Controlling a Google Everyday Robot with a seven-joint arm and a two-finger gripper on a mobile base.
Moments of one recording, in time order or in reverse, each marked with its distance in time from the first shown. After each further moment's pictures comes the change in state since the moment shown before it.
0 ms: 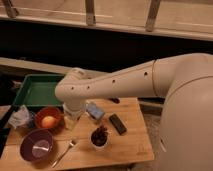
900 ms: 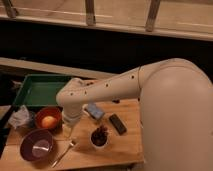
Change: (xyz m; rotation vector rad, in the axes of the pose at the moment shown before) arm -0.009 0.026 0.072 -0.143 0.018 -0.026
